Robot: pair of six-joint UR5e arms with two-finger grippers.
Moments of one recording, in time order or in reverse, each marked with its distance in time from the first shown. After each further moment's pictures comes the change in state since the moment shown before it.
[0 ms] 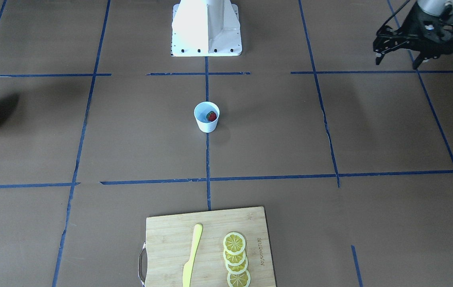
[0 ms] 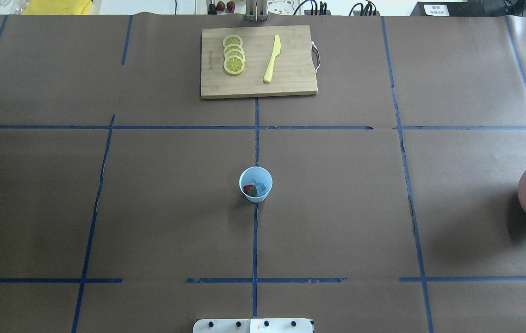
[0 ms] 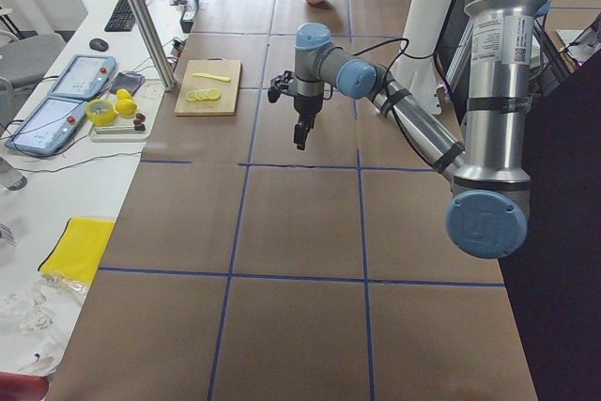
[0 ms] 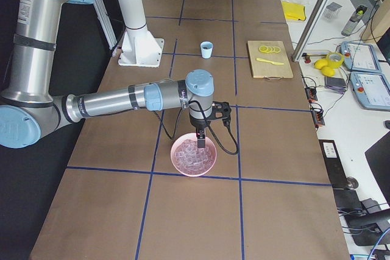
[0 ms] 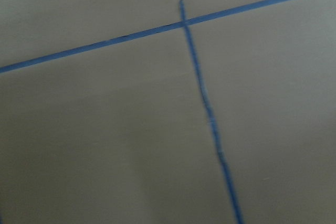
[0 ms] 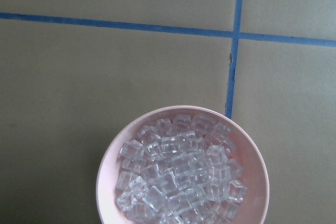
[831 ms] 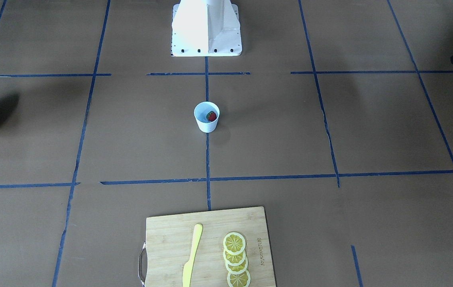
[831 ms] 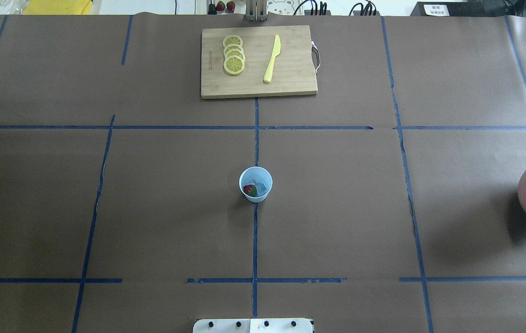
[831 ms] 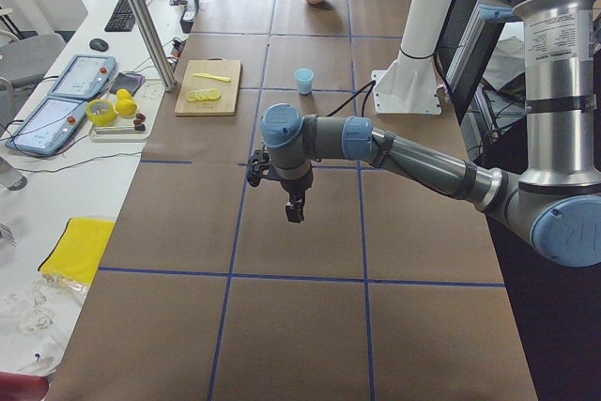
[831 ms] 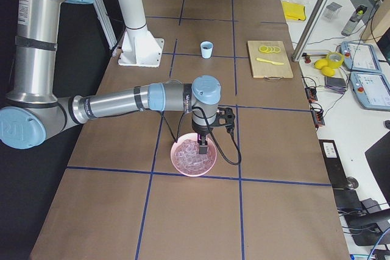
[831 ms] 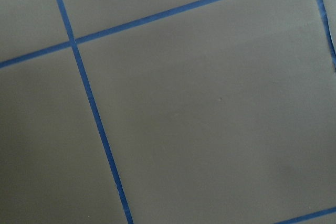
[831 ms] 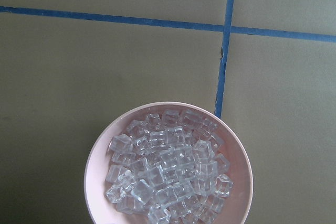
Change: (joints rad) left arm -0.352 0.074 0.262 0.122 -0.268 0.439; right arm 0.041 0.047 -0.042 -0.092 0.021 -0.093
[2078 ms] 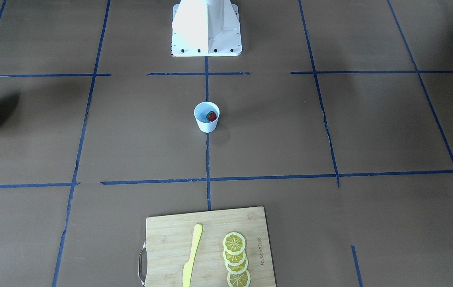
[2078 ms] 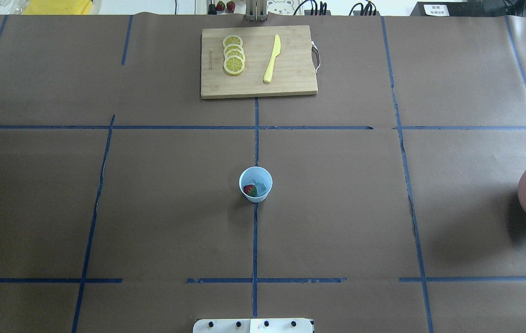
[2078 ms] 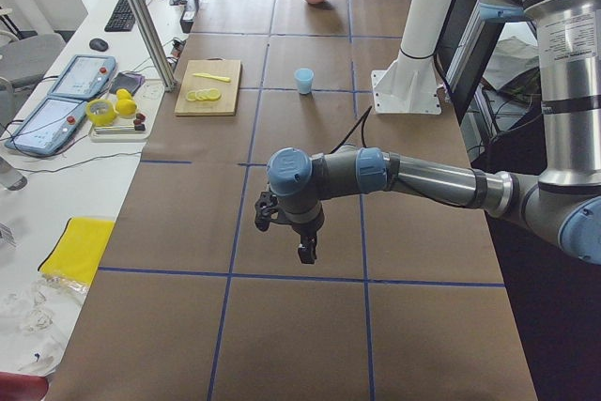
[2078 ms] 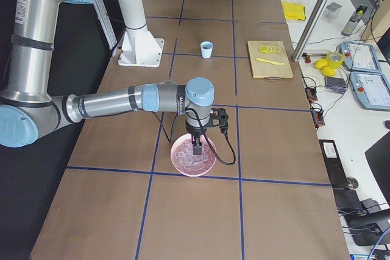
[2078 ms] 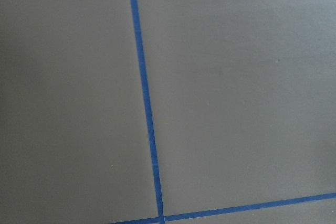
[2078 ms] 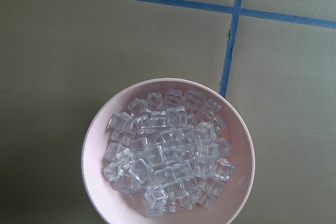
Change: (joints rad) left arm -0.106 0.051 0.102 0.011 0.029 0.121; right arm -0.008 -0.050 0.017 0.000 0.003 -0.086
